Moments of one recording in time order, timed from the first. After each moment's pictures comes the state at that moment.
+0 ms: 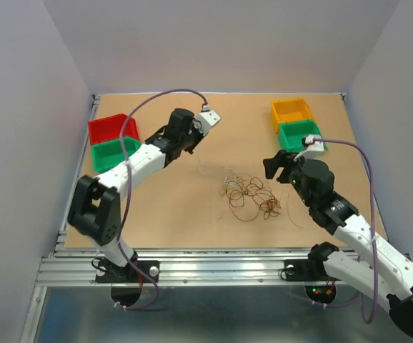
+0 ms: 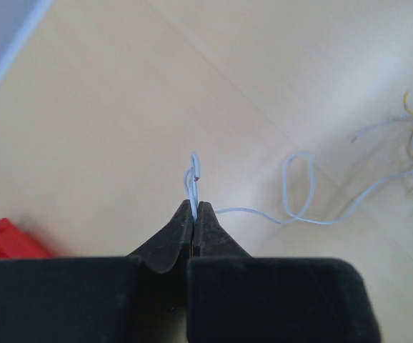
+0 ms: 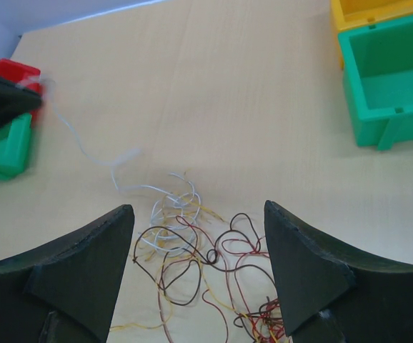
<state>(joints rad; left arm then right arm) -0.54 1.68 1.24 -0.24 -0.01 0.39 0.56 0.77 0.64 -0.08 0.31 0.43</state>
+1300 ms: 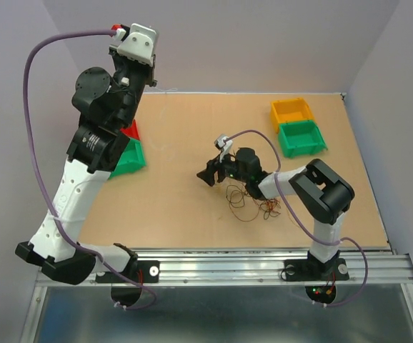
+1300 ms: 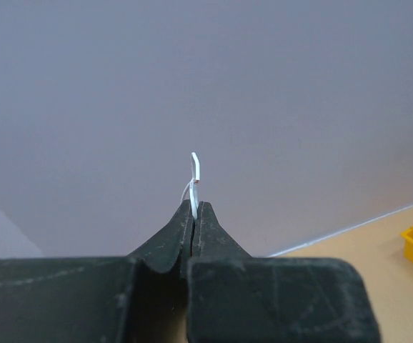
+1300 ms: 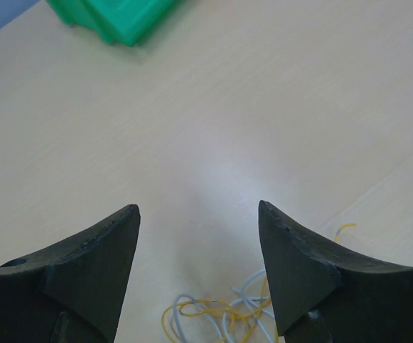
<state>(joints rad) -0.53 1.28 1.81 -0.19 -0.21 0.36 0.67 1.89 0.85 0.83 -0.39 0.18</state>
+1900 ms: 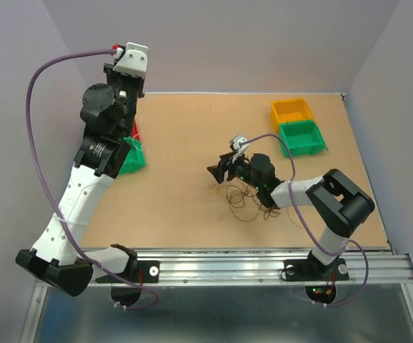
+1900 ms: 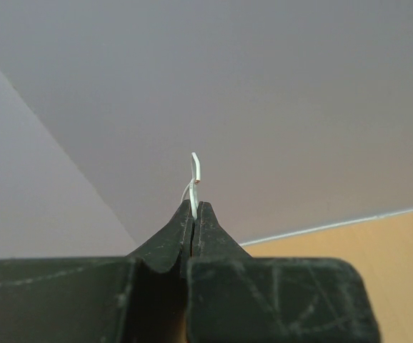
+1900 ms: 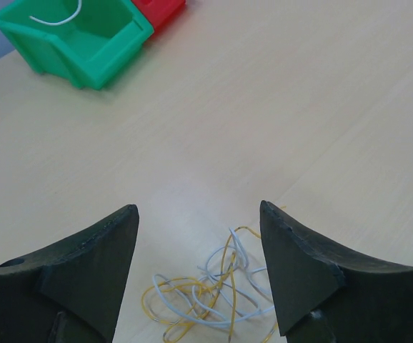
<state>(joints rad) -0.46 1.19 1.52 -0.02 -0.34 0.42 0.67 1.72 0.68 0.94 -0.20 0.13</state>
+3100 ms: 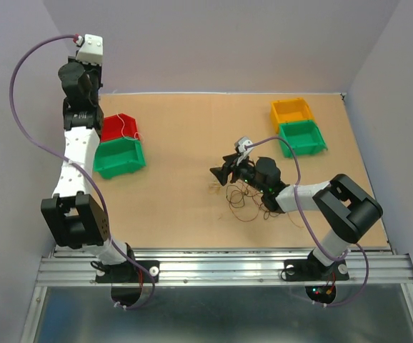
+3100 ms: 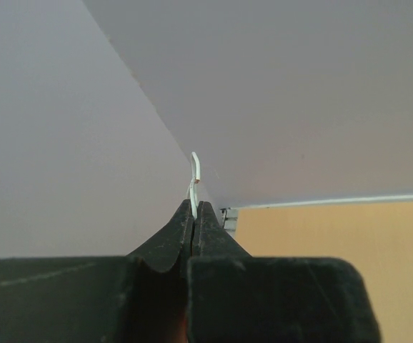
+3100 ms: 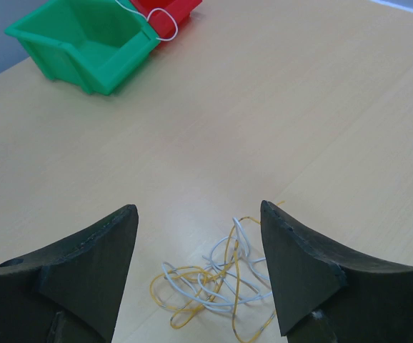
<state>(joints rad) 0.09 1.52 1.49 0.14 -0.07 0.35 0.67 1.64 0.61 0.98 -0.18 0.13</state>
